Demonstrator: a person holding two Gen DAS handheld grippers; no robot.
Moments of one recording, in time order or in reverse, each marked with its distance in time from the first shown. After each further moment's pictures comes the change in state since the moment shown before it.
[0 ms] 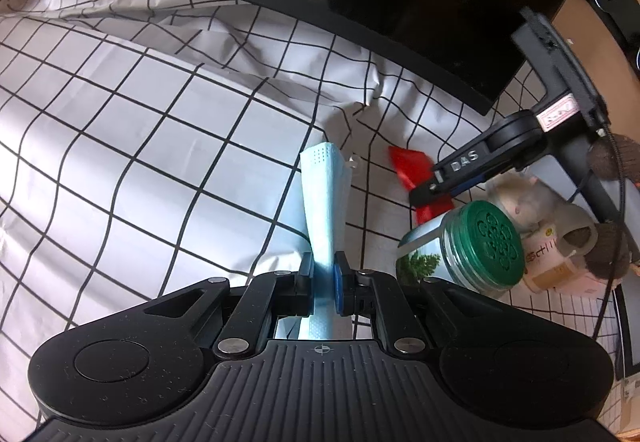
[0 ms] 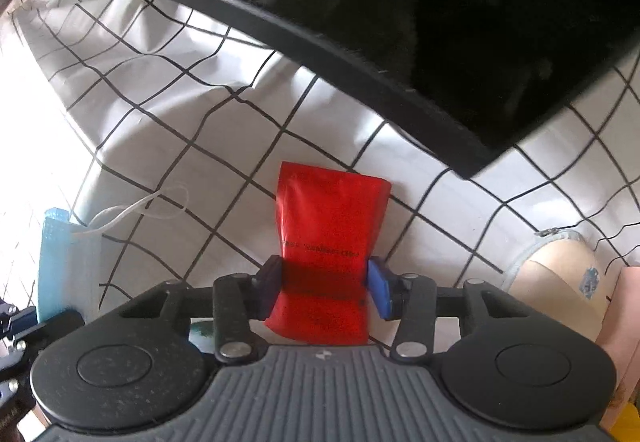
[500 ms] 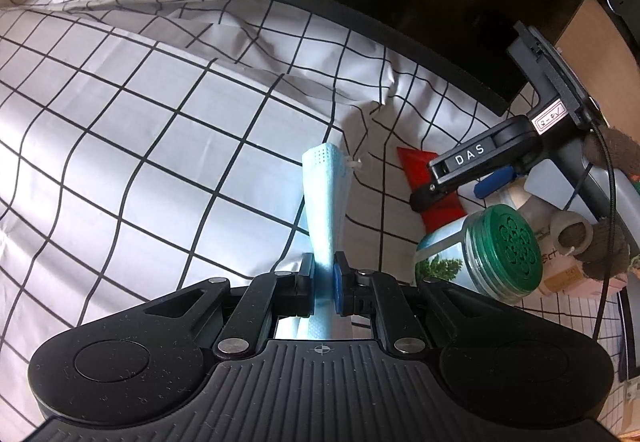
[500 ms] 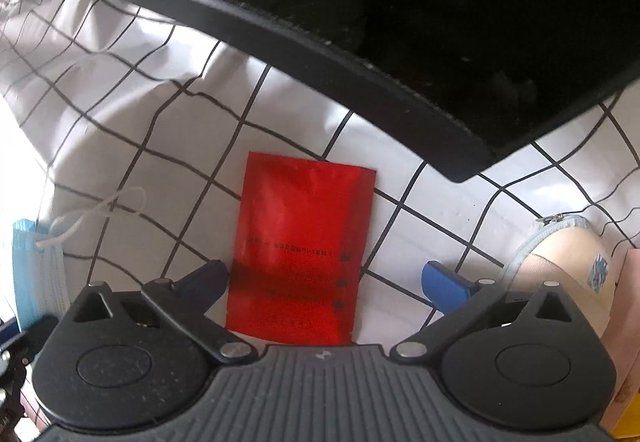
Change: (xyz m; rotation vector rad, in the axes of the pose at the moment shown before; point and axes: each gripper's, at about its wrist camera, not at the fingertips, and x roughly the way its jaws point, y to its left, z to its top) left arm 0.008 0.010 0.004 -0.011 0.011 0.009; right arm 0.040 0.005 0.025 0.096 0.068 -0.034
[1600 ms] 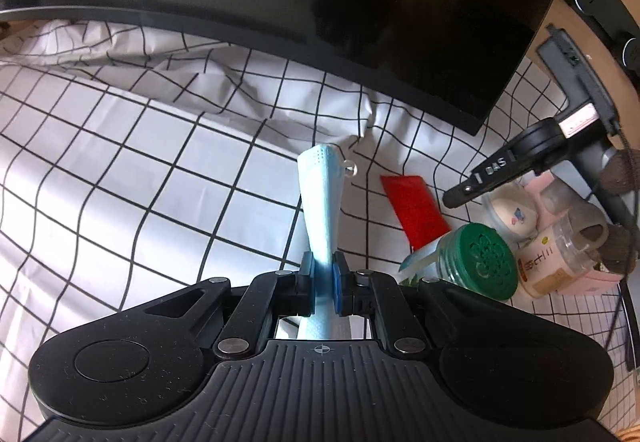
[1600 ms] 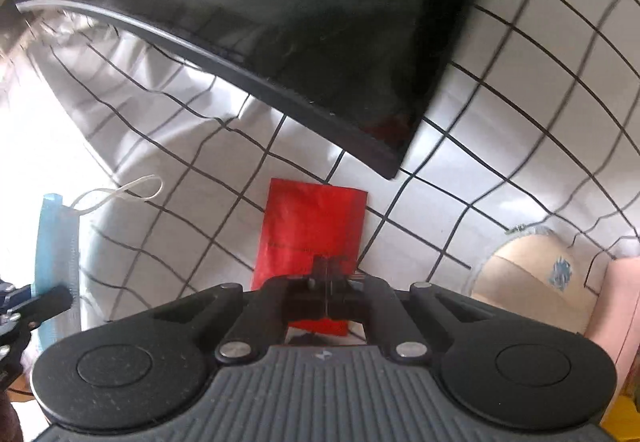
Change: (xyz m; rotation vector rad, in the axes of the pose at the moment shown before) left arm -0.028 -0.012 0.008 0.087 -0.087 0.008; right arm -0.060 -0.041 -0.032 -0.049 -0.141 0.114
